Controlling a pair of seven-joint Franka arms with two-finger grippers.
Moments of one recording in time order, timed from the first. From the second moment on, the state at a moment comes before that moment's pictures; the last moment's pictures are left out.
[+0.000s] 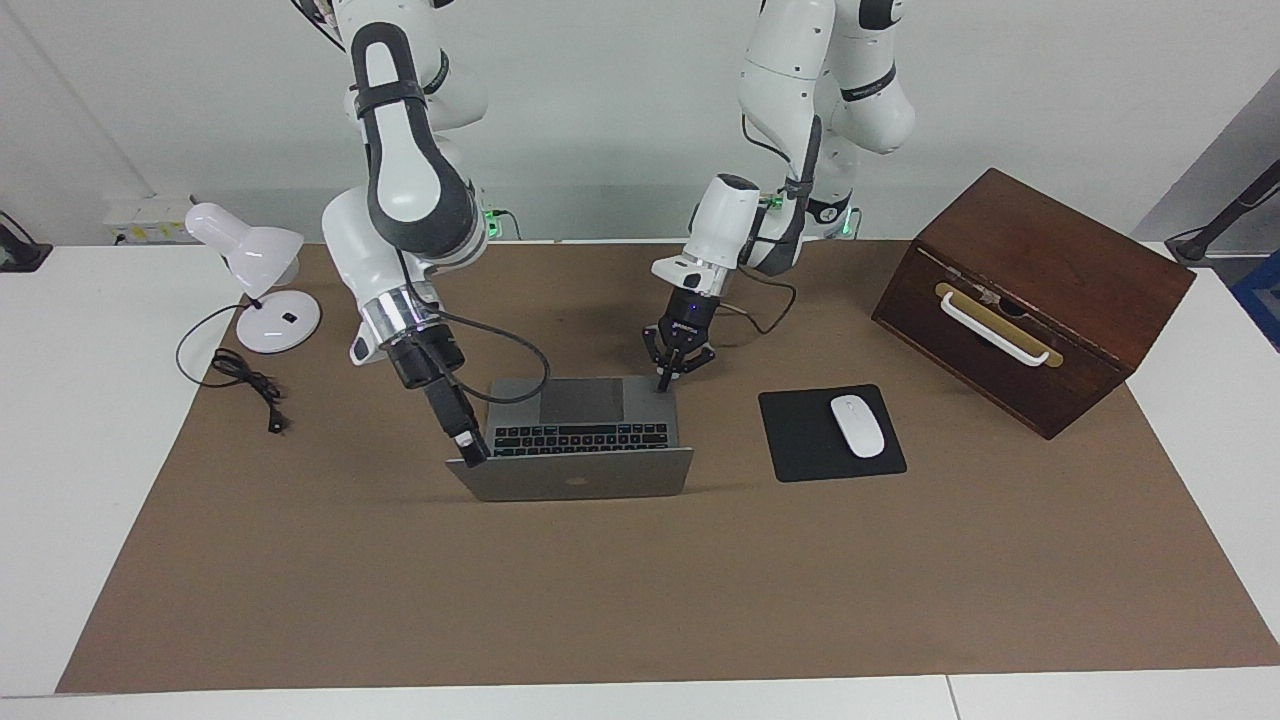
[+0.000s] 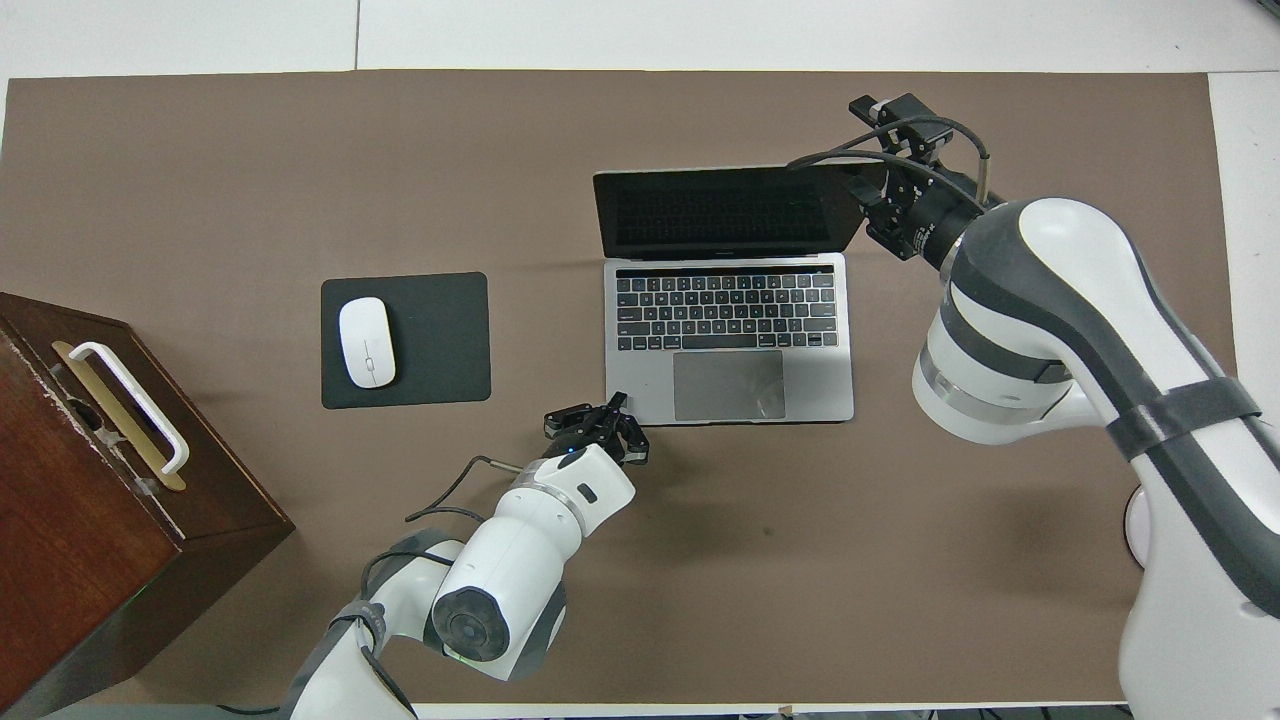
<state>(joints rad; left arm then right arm) -0.98 0.29 0.14 -2.48 -0.37 3.50 -0.18 0.27 0.24 0.02 -1.88 1.72 2.94 -0.17</state>
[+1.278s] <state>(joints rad) -0.98 0.29 0.15 -2.48 -0.37 3.50 -0.16 0.58 0.26 0.06 -1.76 1.70 3.27 -0.08</state>
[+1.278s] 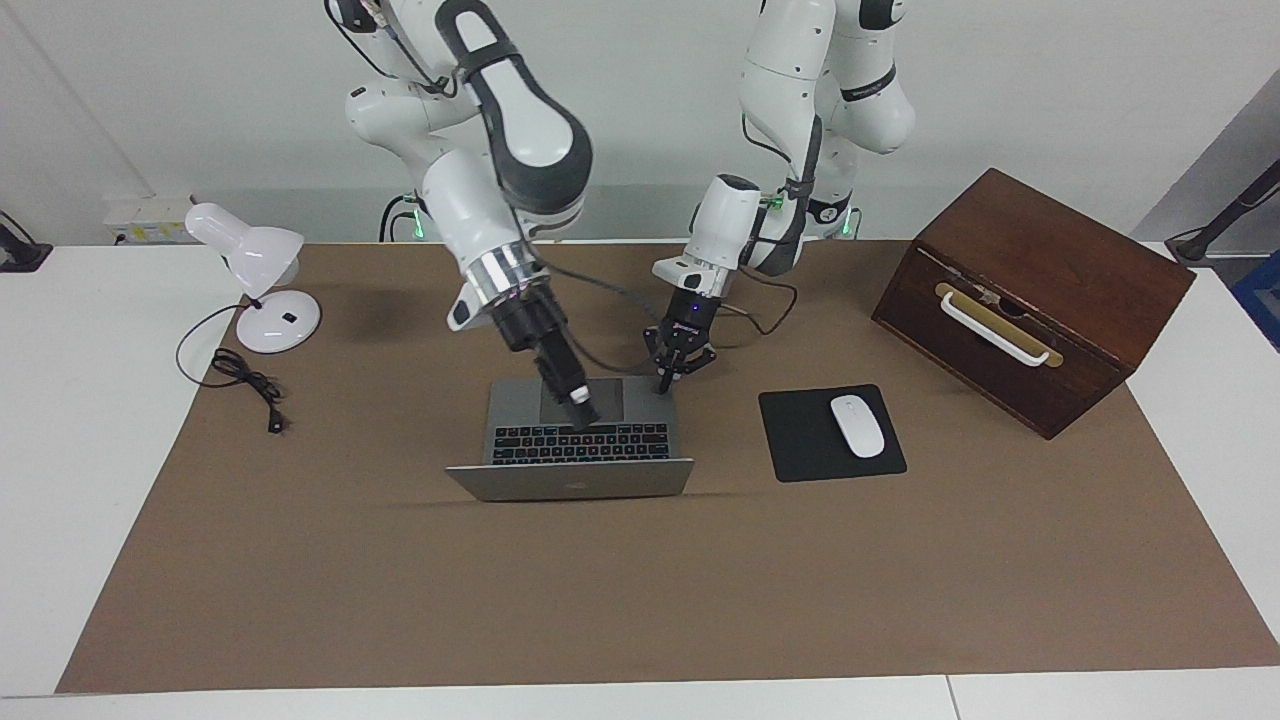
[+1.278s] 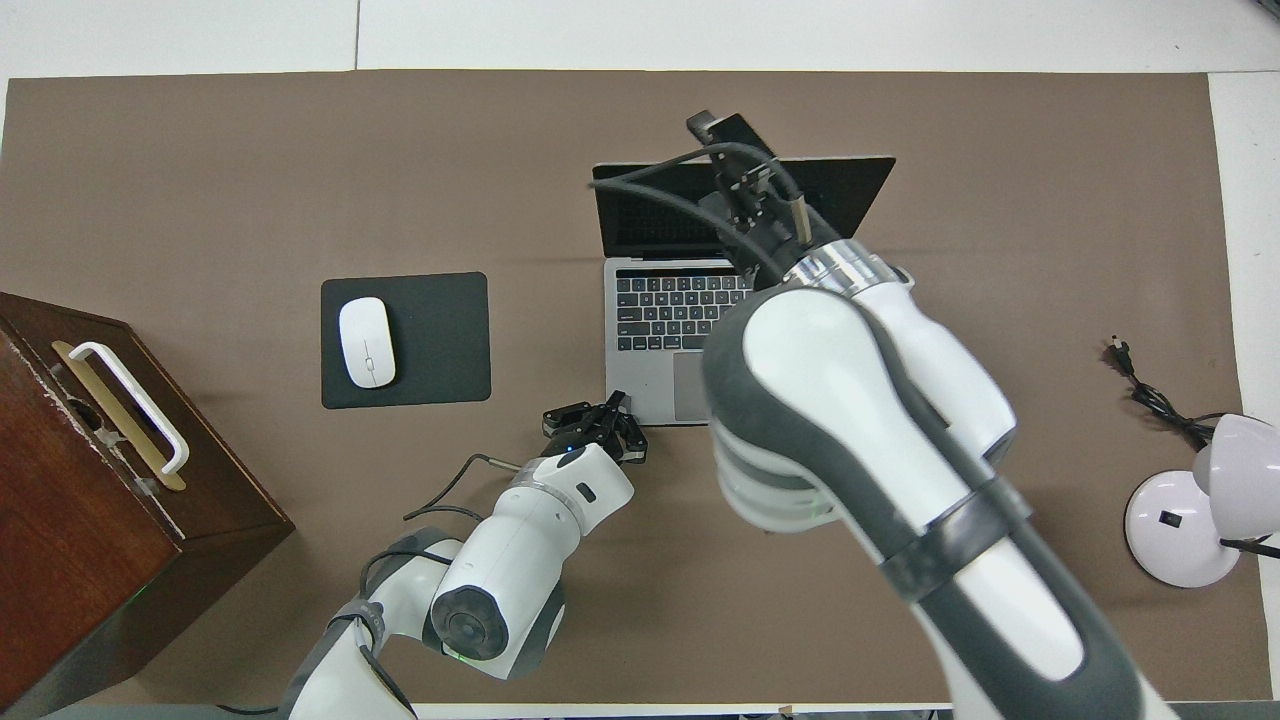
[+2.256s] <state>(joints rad) -0.94 0.17 0.19 -2.46 -0.46 3.35 -0.16 0.43 0.23 0.04 -1.82 1.69 3.22 -0.91</state>
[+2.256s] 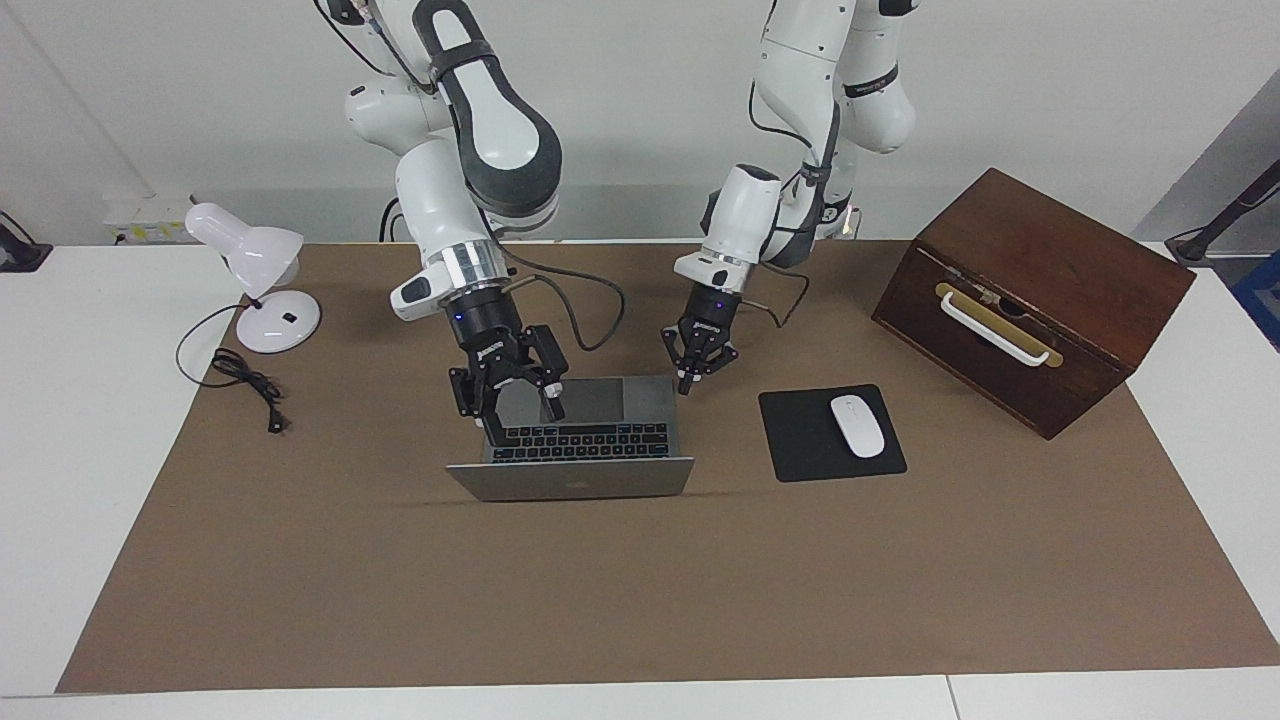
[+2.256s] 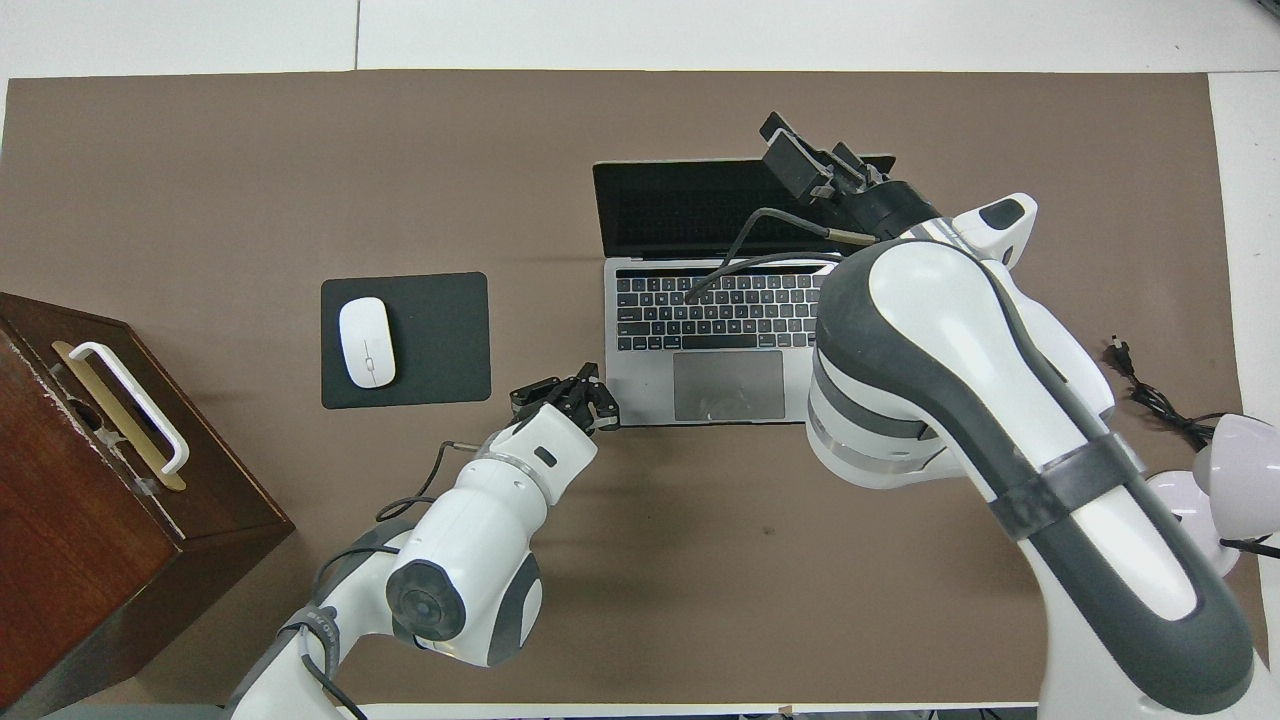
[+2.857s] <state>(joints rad) -0.77 0.01 0.19 -2.41 -0.46 3.03 -0.08 0.40 0.23 0.04 -1.83 1.63 3.18 -0.95</state>
